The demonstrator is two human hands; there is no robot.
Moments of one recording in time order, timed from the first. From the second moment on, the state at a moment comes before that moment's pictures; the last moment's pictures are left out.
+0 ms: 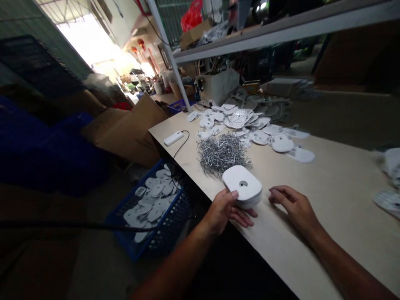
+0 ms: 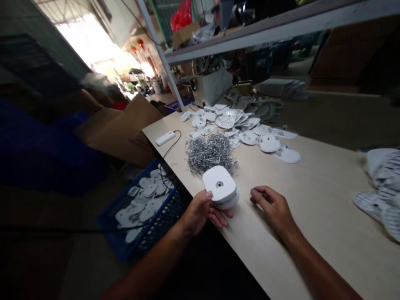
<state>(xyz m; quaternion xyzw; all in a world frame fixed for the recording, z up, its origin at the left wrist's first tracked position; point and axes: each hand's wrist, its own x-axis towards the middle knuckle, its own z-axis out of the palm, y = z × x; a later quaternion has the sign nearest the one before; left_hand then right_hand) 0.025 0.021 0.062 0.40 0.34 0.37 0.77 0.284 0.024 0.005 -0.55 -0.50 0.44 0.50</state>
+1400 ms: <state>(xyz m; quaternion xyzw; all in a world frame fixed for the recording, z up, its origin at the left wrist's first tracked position) -0.056 -0.023 -0.002 0.11 0.39 0.50 0.77 0.261 0.030 0.026 -0.68 -0.32 0.41 0.52</state>
